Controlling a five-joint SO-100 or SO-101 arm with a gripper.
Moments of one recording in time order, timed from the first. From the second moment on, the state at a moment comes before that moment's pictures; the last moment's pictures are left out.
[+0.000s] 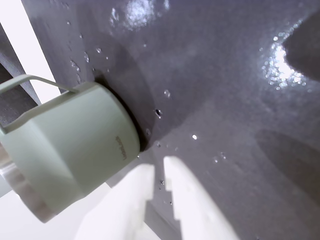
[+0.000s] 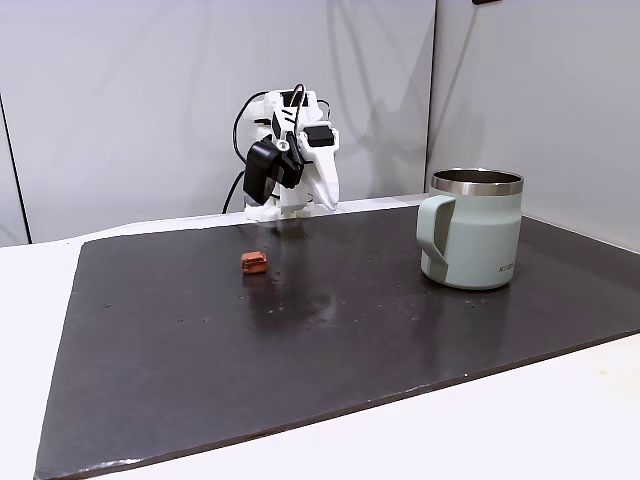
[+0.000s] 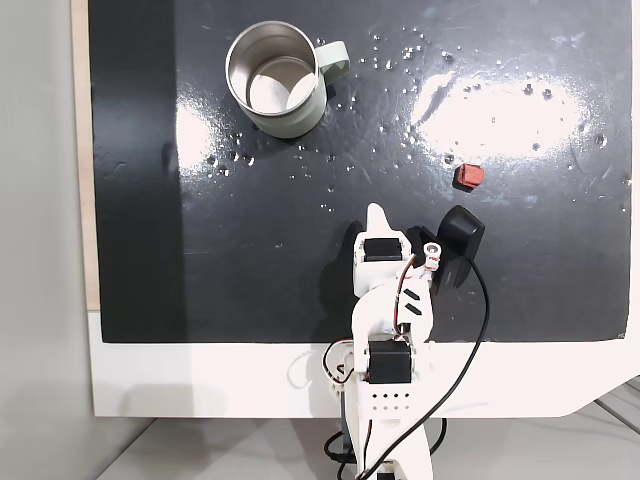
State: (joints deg) arm 2.8 181.7 172.4 44.3 0.9
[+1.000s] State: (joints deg) arm 8.6 165.5 148.4 56.0 0.4
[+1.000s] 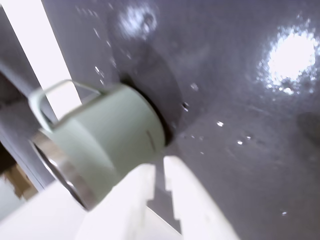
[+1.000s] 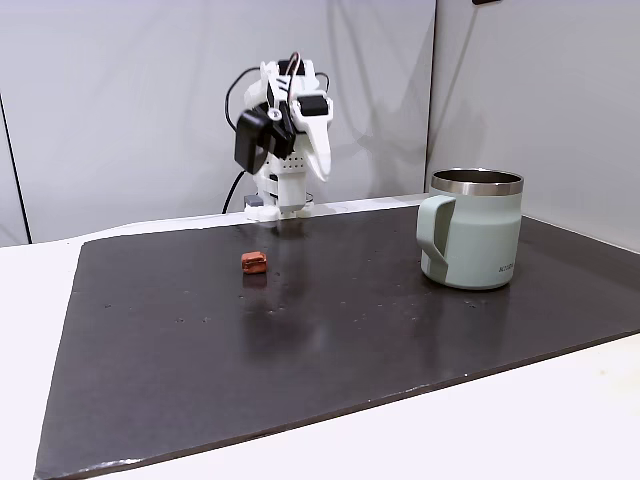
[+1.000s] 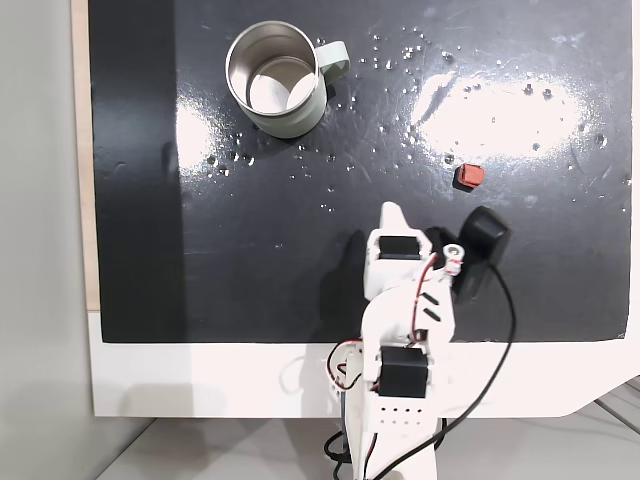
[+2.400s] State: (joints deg) arm 30.0 84.6 84.5 85.2 -14.6
